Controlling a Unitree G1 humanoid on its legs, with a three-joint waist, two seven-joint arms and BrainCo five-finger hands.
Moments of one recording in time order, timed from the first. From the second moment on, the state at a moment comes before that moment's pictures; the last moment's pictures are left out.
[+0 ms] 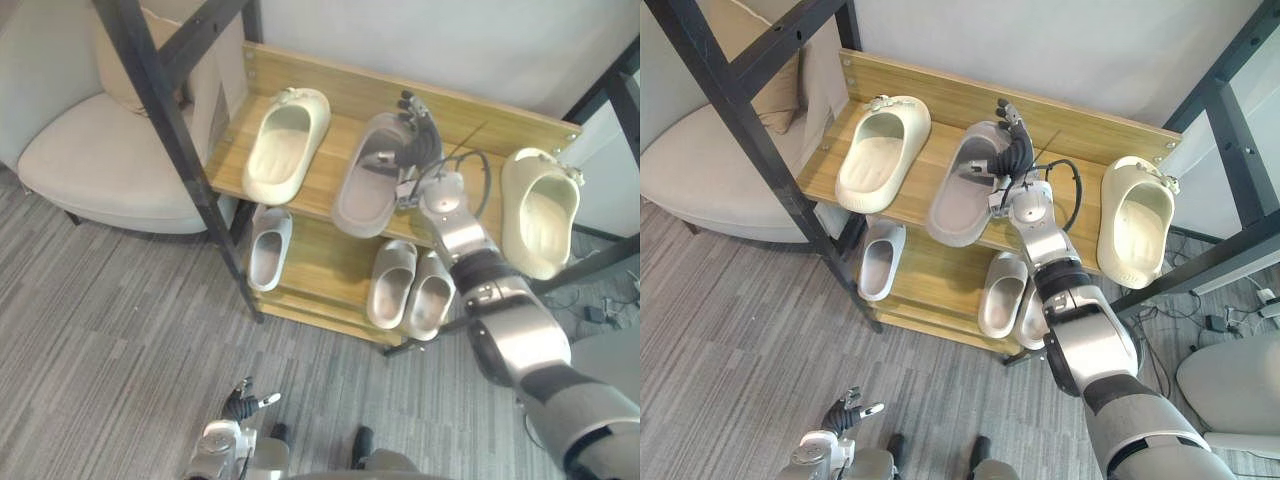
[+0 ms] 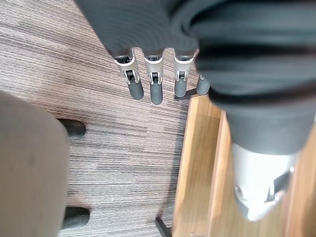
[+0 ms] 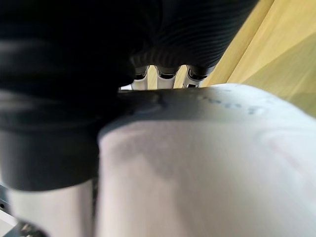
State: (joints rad) left arm -0.01 0.16 -0.14 1.02 -0.14 -0.16 0.04; right arm -1.10 -0.28 0.17 0.91 0.00 -0.12 -0.20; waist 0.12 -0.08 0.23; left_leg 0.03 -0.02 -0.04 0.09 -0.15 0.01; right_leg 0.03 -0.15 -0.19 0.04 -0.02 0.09
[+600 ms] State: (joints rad) left arm -0.03 0.15 -0.14 1.03 -0.16 -0.16 0.06; right arm -1.02 -0.30 0.14 0.74 0.12 -0.12 -0.21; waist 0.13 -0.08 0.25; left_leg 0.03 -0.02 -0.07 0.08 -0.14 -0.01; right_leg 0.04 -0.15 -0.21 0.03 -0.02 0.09
